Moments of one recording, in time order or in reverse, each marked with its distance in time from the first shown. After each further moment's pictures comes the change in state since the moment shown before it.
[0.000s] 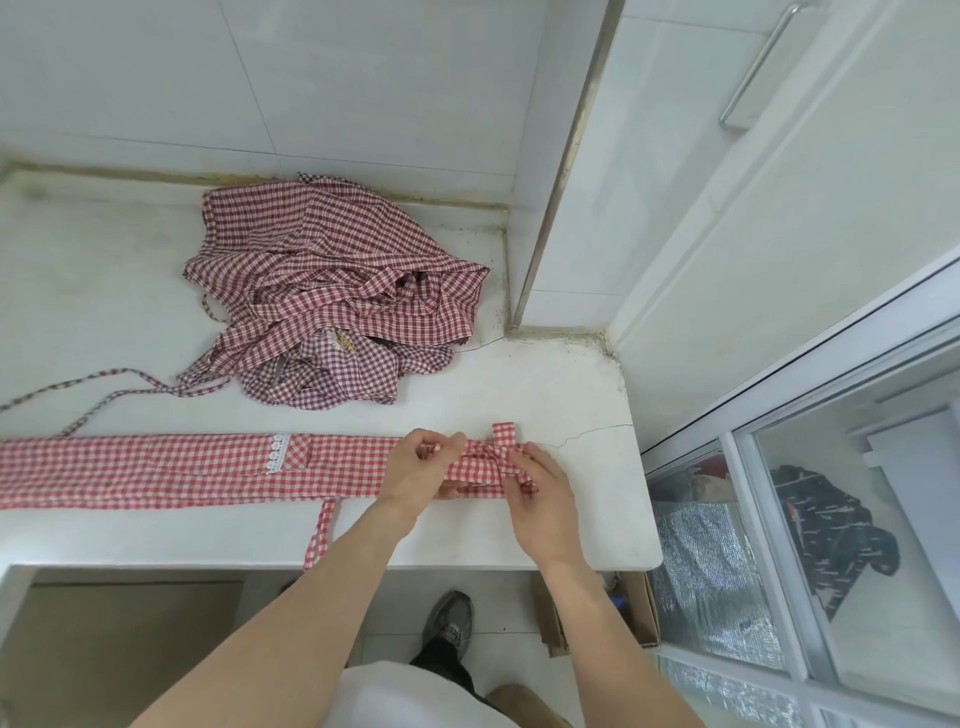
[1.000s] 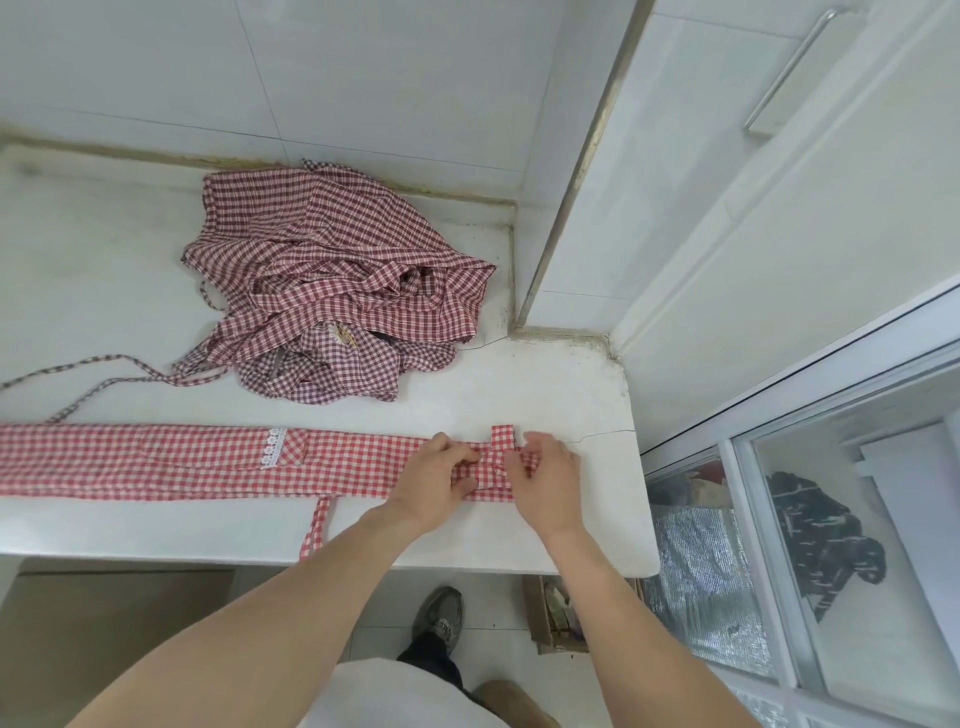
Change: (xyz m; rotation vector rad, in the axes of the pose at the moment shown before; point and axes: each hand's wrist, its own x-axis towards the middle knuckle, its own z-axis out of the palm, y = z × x) left_hand 0.025 -0.030 0.001 0.833 -0.209 0.513; right_hand 0.036 -0.015 -0.006 -0.225 -0.007 0.100
